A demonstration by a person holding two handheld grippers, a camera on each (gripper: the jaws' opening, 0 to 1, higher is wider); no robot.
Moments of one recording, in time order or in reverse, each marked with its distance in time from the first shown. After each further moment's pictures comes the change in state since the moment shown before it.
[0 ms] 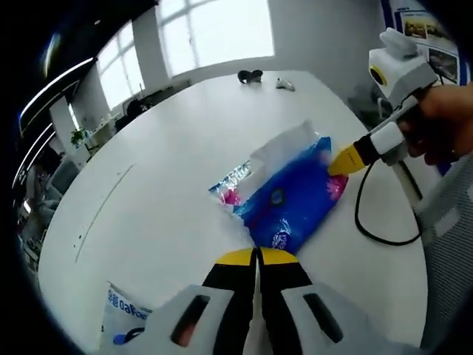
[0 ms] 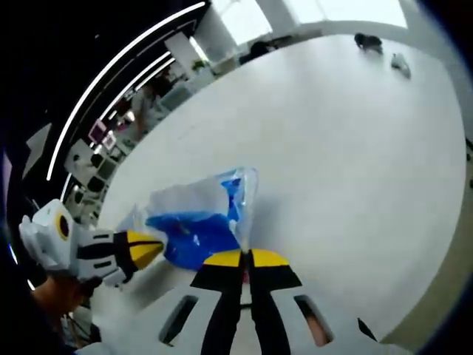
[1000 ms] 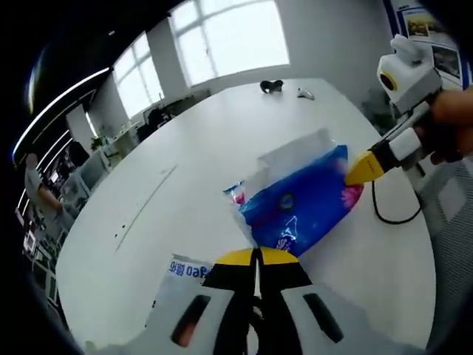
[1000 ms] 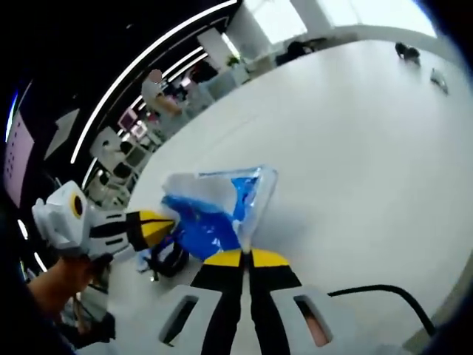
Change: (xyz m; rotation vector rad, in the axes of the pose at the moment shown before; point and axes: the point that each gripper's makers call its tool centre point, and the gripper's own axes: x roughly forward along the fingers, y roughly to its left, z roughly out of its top) left arm -0.068 0.050 -0.014 0.027 -0.051 0.099; right arm -0.009 0.085 -0.019 -0.087 0.026 0.132
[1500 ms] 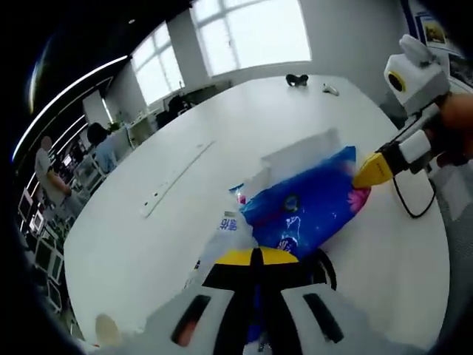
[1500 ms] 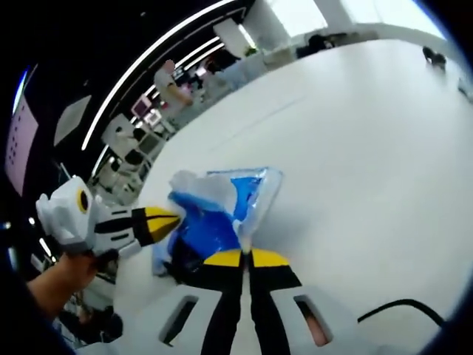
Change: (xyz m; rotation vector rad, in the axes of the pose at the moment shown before) left arm -0.043 0.069 -0.050 -0.075 0.033 0.101; right arm 0.048 0.078 -0.014 -0.058 0.058 0.093
